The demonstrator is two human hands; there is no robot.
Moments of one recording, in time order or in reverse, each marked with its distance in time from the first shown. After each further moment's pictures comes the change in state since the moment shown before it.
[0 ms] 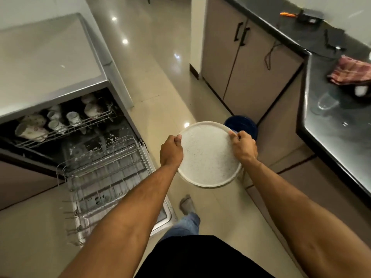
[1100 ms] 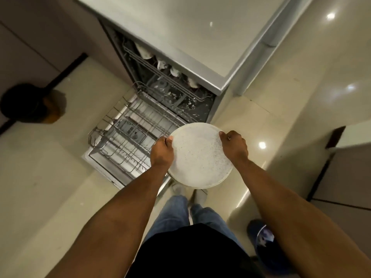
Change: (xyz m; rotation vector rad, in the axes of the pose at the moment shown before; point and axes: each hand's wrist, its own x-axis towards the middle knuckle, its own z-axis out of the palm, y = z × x) left_hand 0.185 -0.098 -0.057 -0.350 0.628 -0.904; right_hand 0.200 -0.291 0.272 -0.510 -0.803 -0.661
